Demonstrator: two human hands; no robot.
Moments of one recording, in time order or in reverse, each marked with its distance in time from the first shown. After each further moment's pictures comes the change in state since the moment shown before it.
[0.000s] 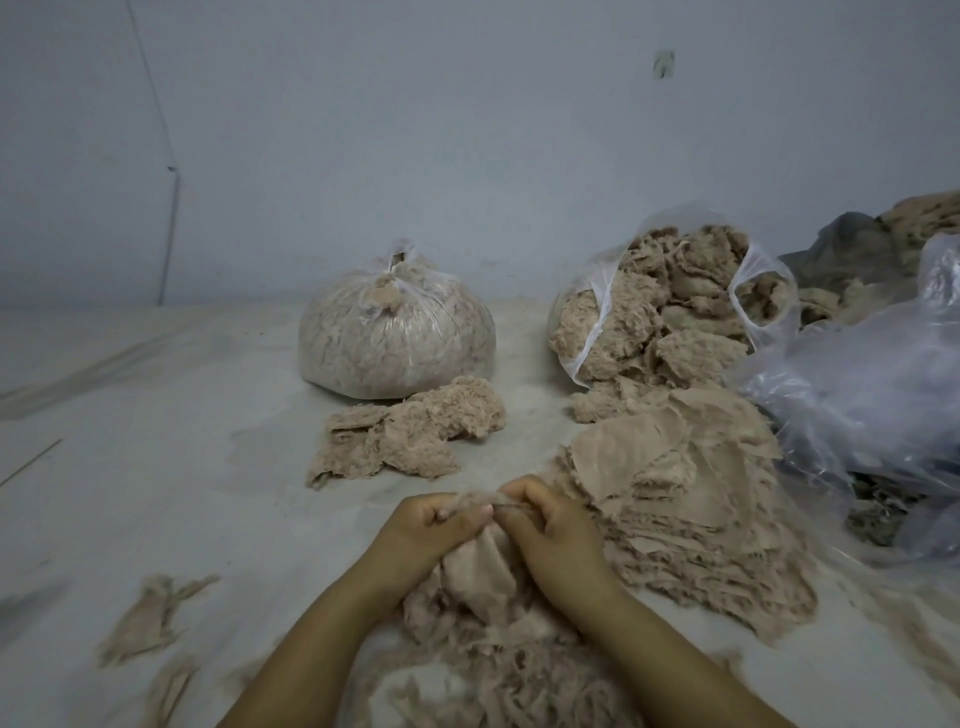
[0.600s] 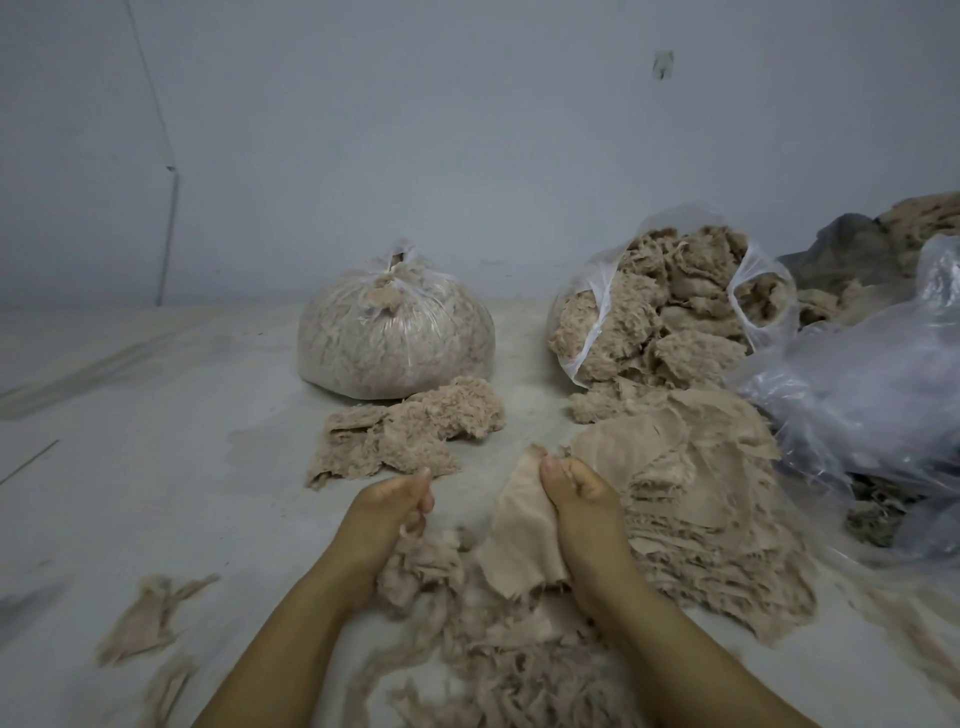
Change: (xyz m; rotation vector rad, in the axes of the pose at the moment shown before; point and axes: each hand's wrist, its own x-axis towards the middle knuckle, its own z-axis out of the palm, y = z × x) left_hand 0.008 -0.007 -0.025 -0.077 0.245 -0.115; right_hand 0.008 -0.003 -0.007 0.358 0.253 0.207
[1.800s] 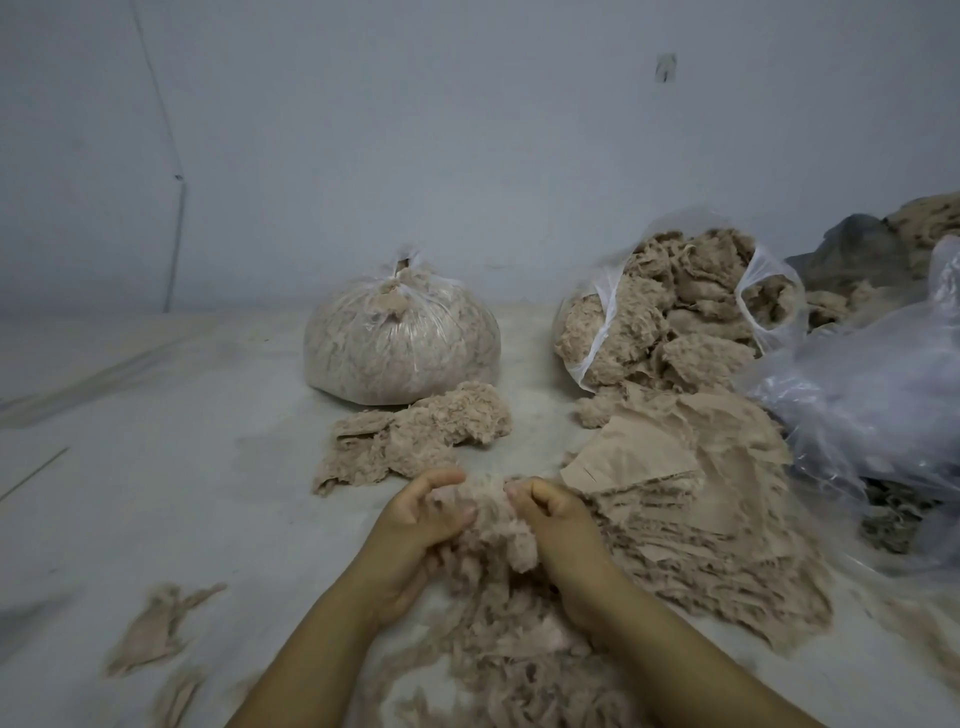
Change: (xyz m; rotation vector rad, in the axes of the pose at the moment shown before) left_hand -0.001 -0.003 0.014 -0.412 -0.174 -0.053; right_hand 0.001 0.005 0.015 -0.045 -0.236 0.119
